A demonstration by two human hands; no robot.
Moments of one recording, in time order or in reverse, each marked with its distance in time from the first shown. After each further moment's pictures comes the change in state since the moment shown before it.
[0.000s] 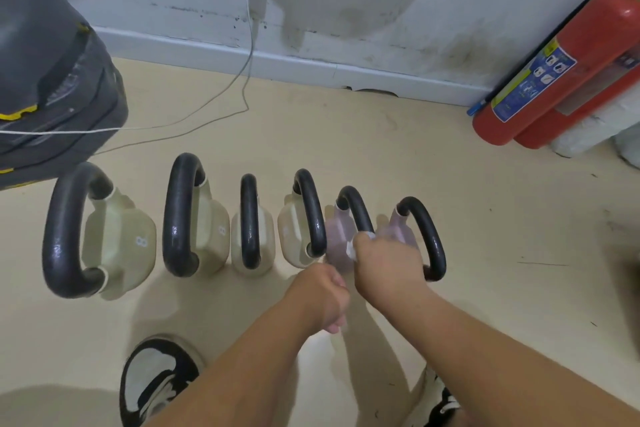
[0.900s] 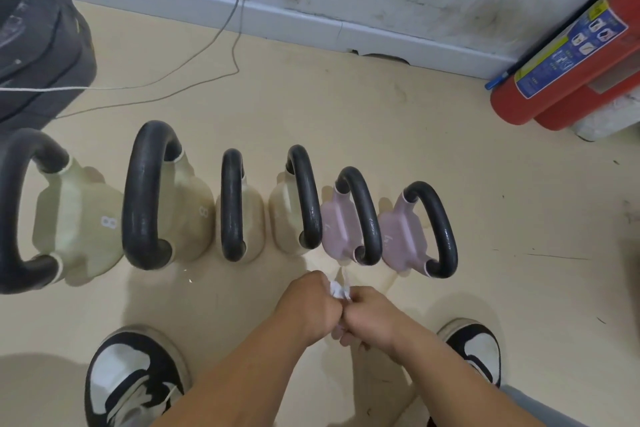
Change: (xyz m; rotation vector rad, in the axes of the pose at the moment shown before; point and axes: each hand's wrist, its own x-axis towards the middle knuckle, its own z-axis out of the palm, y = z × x) left_hand 0.047 -0.037 0.015 0.178 0.026 0.047; right_hand -0.010 0.002 0.075 0.994 -0.692 0.208
